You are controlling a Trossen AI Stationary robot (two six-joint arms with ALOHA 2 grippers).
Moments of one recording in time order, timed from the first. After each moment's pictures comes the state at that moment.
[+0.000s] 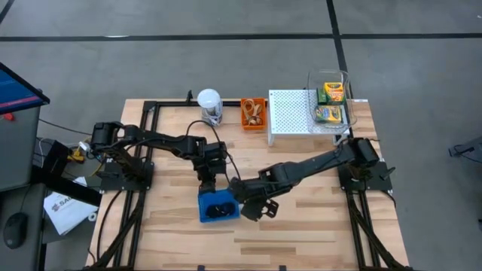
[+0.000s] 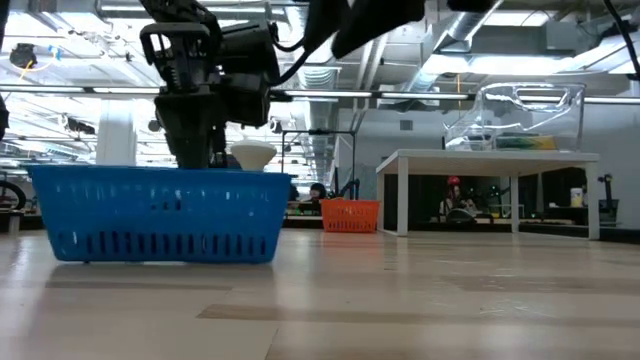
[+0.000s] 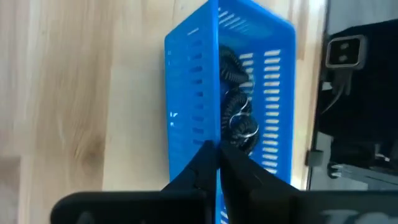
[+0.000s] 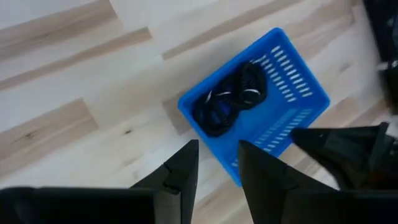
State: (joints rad) left arm 0.07 1.63 0.93 -0.51 0.60 -0.20; right arm 0.30 1.95 1.73 -0.82 -0.02 -0.85
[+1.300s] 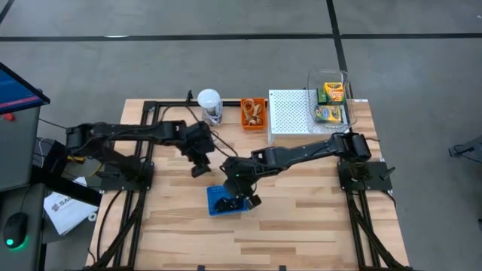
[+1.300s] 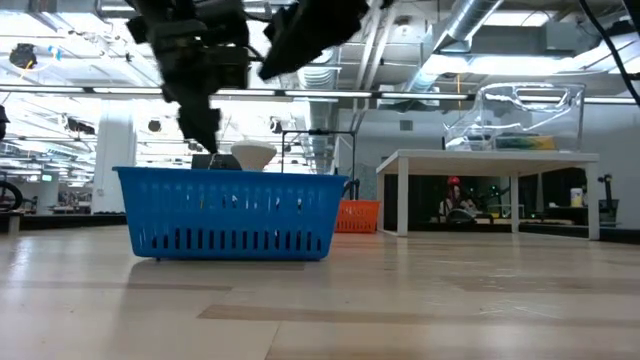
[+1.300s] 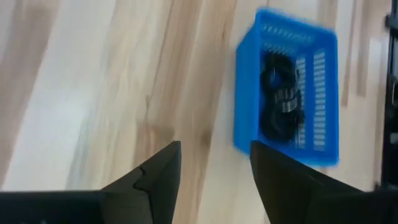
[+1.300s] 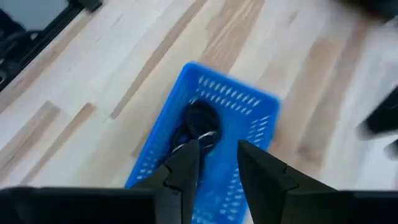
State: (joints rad) left arm 0.22 1.34 0.90 -0.65 0.32 -0.12; right arm 0.16 1.99 1.73 -0.67 -0.18 -0.37
